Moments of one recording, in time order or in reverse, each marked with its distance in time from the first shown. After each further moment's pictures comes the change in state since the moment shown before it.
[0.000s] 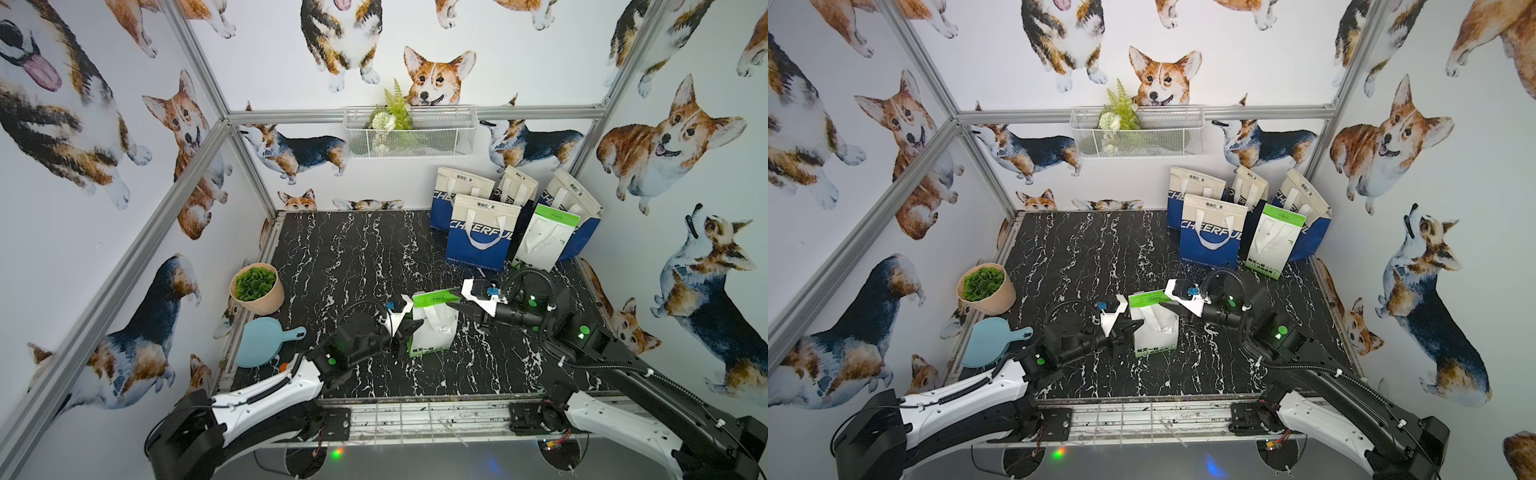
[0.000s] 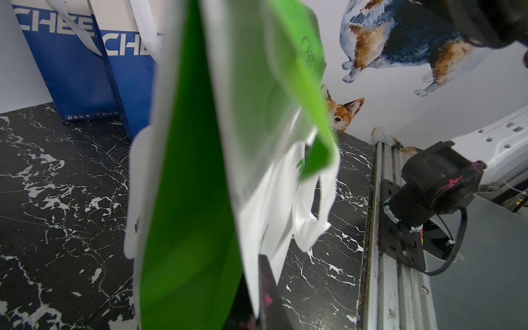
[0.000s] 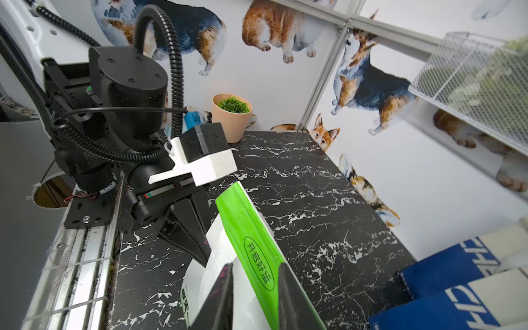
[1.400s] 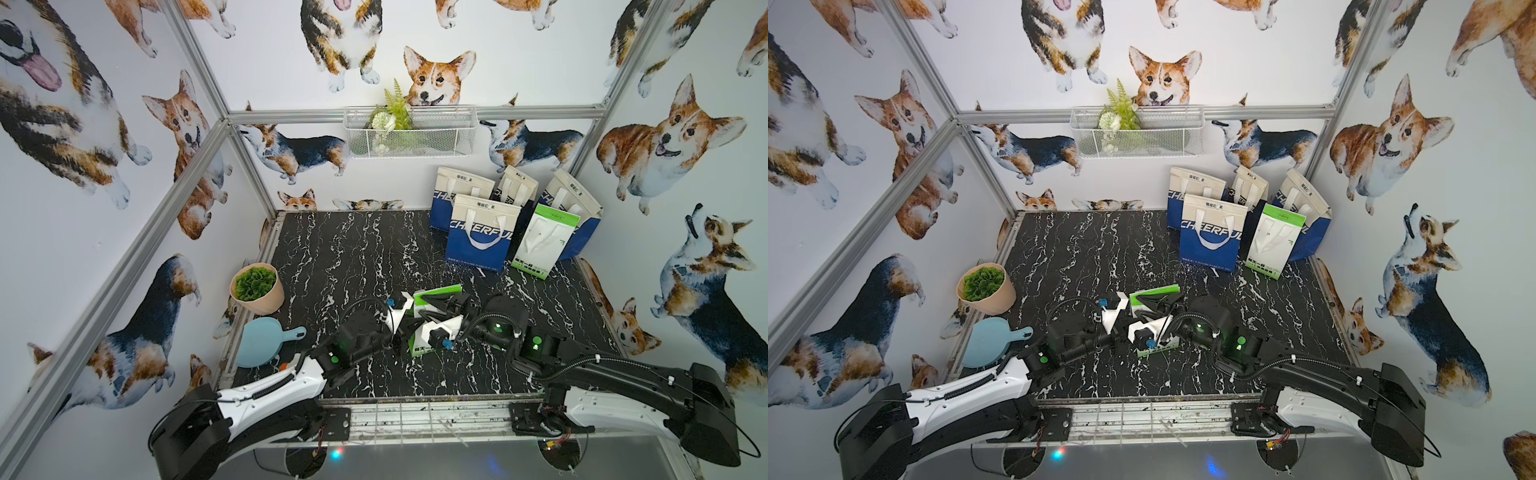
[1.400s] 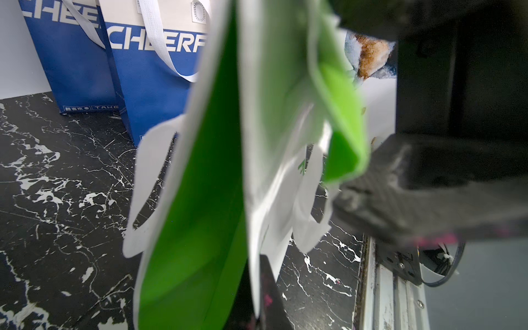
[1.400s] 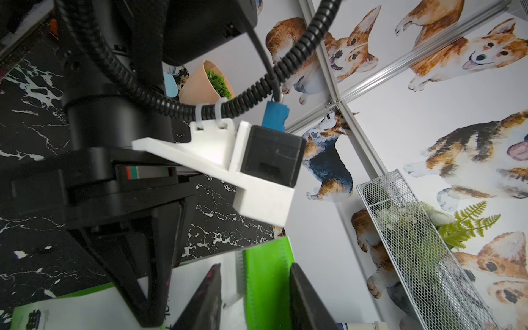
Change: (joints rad) left arm 0.000 0.037 0.007 0.037 -0.018 -0.053; right arm 0.277 0.191 -0.152 0.408 0.399 -0.598
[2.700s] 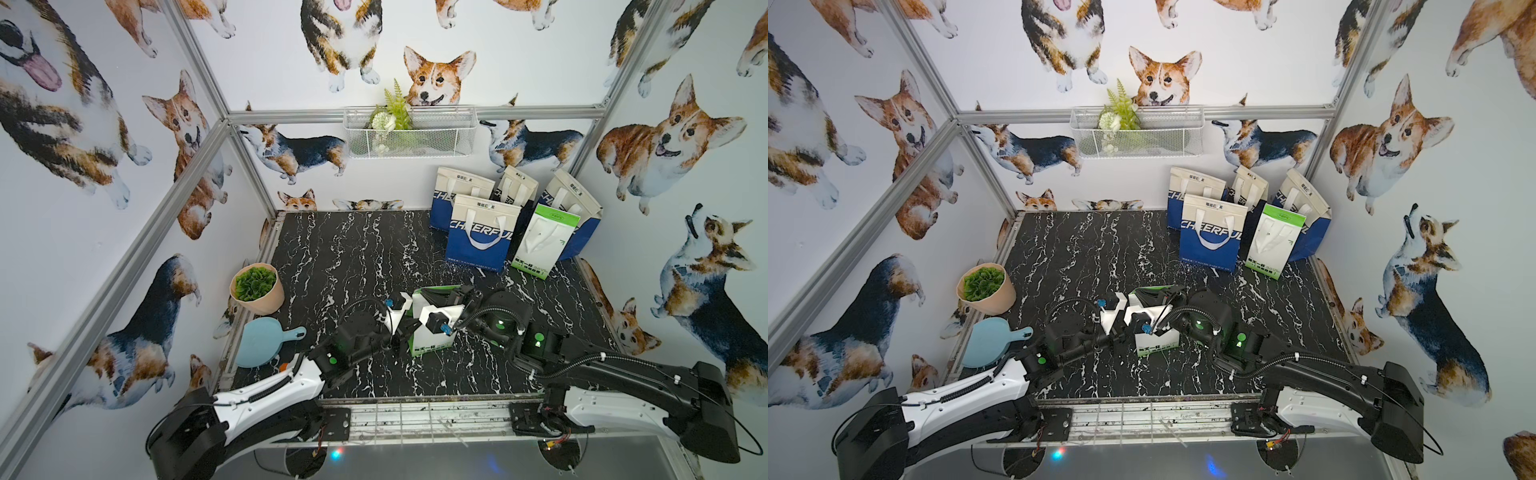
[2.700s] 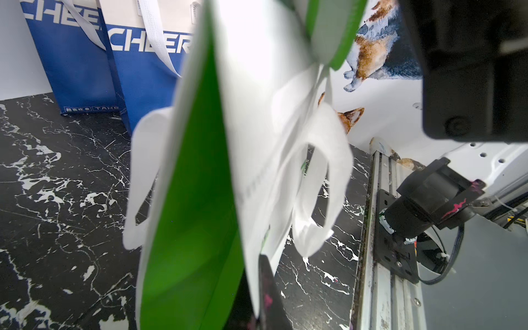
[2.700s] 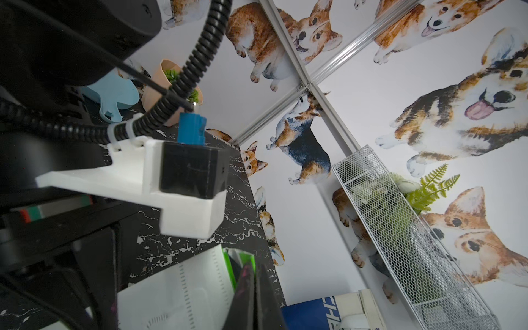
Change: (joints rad) left arm 0.000 -0.024 -0.002 -0.021 0.000 0.000; right arm 0.019 0.003 0.103 -0.050 0.126 0.119
